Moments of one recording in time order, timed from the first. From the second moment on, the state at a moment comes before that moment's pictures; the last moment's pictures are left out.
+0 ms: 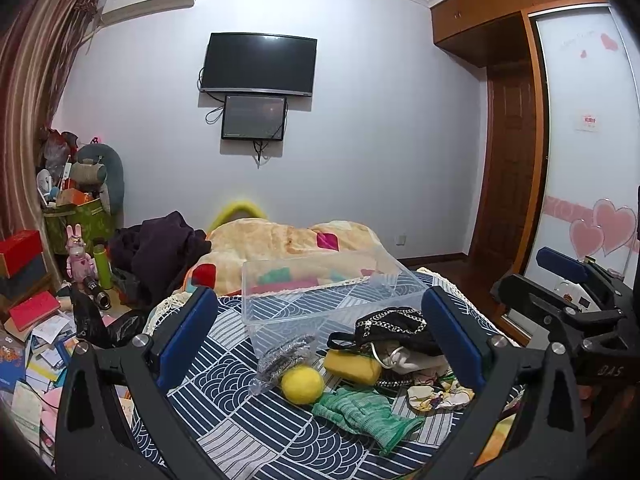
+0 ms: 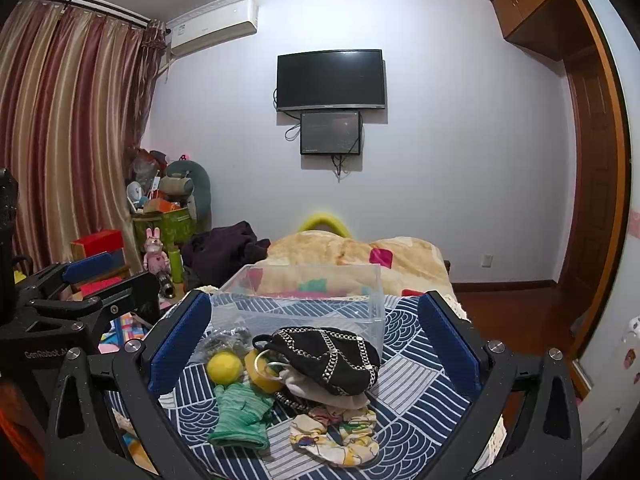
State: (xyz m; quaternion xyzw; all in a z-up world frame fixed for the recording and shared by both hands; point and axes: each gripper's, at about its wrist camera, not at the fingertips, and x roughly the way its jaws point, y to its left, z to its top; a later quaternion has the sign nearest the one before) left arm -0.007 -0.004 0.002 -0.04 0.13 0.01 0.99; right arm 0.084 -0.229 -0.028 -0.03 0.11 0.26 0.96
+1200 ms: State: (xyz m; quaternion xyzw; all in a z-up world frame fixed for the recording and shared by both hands) left arm -0.008 -0.006 0.001 -0.04 0.13 0.00 0.99; right arm 0.083 -0.226 -0.029 -0.04 0.11 0.27 0.96
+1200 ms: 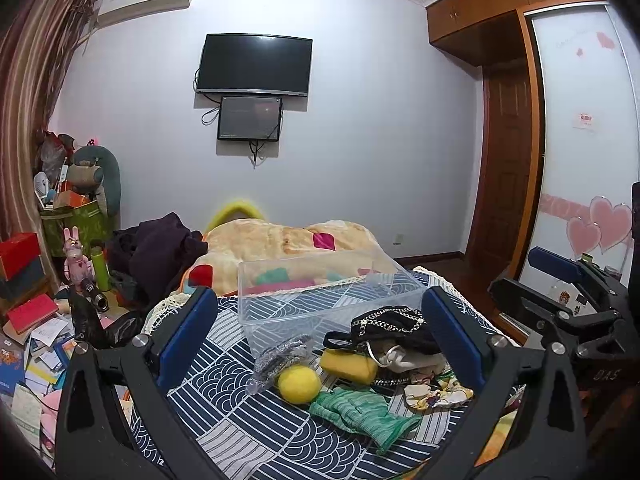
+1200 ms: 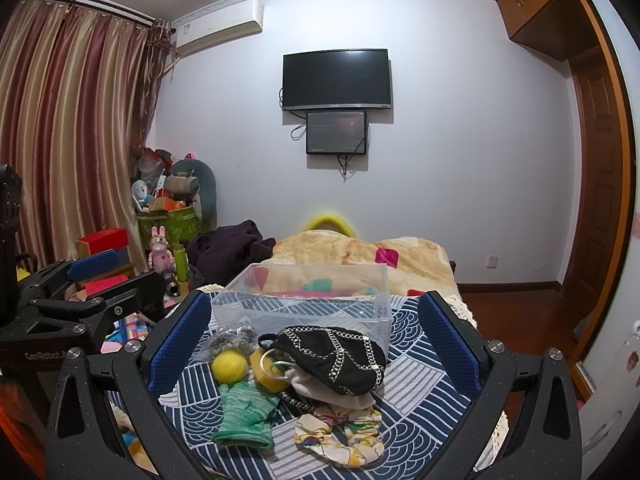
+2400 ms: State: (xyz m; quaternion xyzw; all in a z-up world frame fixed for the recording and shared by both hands) left arm 0.127 0.041 -0.112 -0.08 0.33 0.00 0.94; right arm 0.178 -0.212 -0.110 -0.01 0.31 0.29 0.90
